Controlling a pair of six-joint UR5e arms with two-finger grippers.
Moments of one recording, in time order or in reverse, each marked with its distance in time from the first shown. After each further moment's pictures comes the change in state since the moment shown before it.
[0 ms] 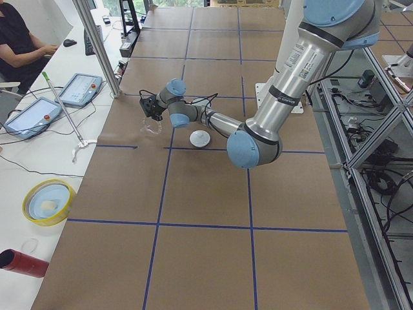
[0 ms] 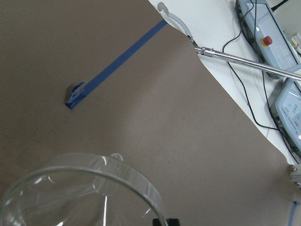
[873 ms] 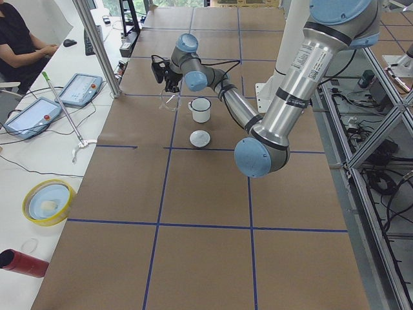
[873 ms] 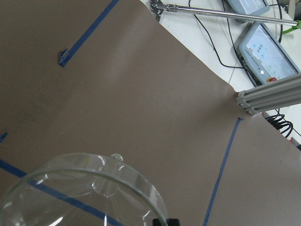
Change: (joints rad) left arm -0.063 0.064 -0.574 0.695 -0.247 0.268; right arm 0.000 0.000 0.000 0.000 0.000 0.000
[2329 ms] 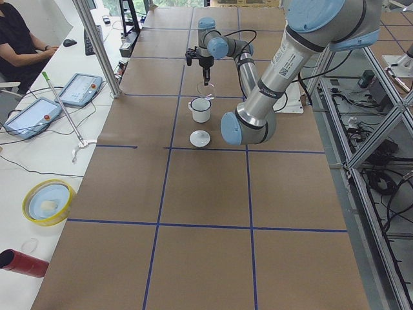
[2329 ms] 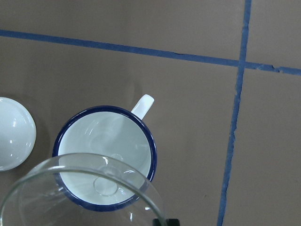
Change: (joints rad) left arm 0.321 -0.284 0.068 0.535 0.007 0.314; right arm 0.000 0.000 0.000 0.000 0.000 0.000
